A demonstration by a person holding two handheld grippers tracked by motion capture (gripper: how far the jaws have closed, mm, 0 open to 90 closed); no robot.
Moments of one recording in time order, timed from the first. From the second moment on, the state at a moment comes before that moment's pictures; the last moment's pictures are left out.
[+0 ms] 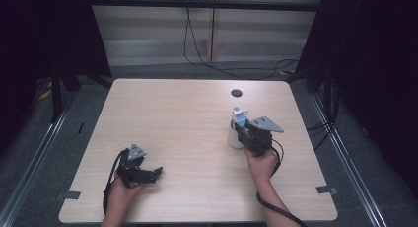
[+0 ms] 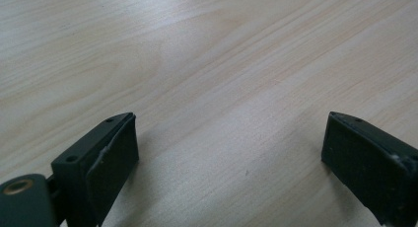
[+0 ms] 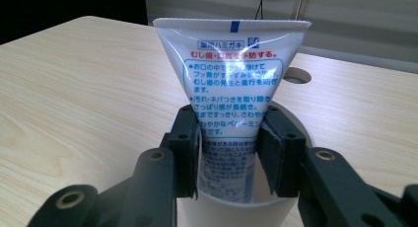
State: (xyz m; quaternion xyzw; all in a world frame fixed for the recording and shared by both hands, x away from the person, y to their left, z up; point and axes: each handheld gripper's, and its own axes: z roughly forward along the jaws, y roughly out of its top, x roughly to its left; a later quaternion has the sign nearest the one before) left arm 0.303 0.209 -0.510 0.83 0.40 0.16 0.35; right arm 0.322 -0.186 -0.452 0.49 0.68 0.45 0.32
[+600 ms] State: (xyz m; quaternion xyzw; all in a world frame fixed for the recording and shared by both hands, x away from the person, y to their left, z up) left arm 0.303 0.209 -0.509 0.83 0.40 0.16 0.35; right arm 0.317 -0.191 -0.450 0.49 0.68 0.45 0.31
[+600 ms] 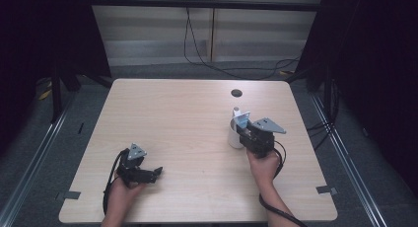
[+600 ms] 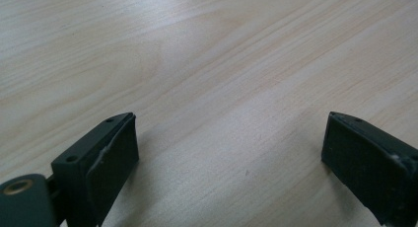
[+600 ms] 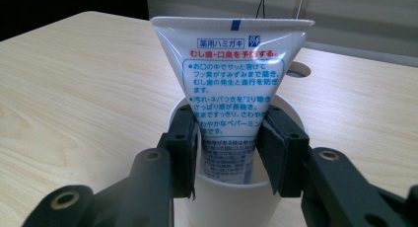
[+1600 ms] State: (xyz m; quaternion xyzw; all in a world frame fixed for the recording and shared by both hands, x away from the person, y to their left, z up) left arm 0.303 0.209 -0.509 0.83 0.40 0.16 0.35; right arm 0.317 -0.197 -0.443 0.49 0.69 0.44 0.29
